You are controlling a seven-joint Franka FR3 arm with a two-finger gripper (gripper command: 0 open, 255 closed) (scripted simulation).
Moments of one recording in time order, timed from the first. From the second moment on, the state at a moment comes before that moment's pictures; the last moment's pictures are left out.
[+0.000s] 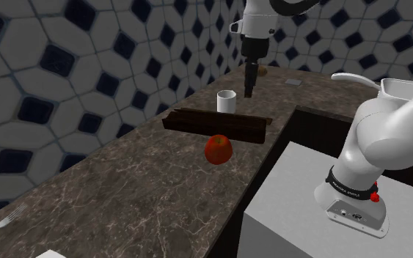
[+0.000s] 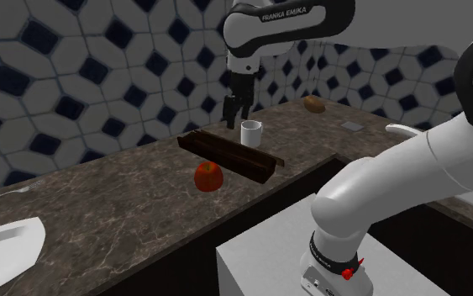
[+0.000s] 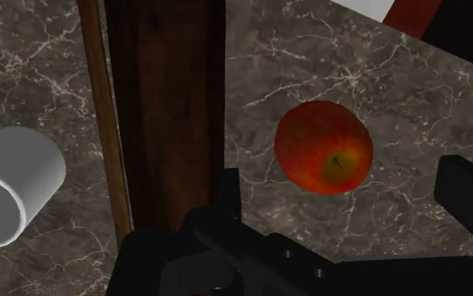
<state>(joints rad) 0.16 -0.62 0.02 -2.38 0.09 1.80 -0.33</state>
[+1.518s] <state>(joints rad) 0.30 -0.30 0.10 -2.49 0.05 2.22 -0.59</state>
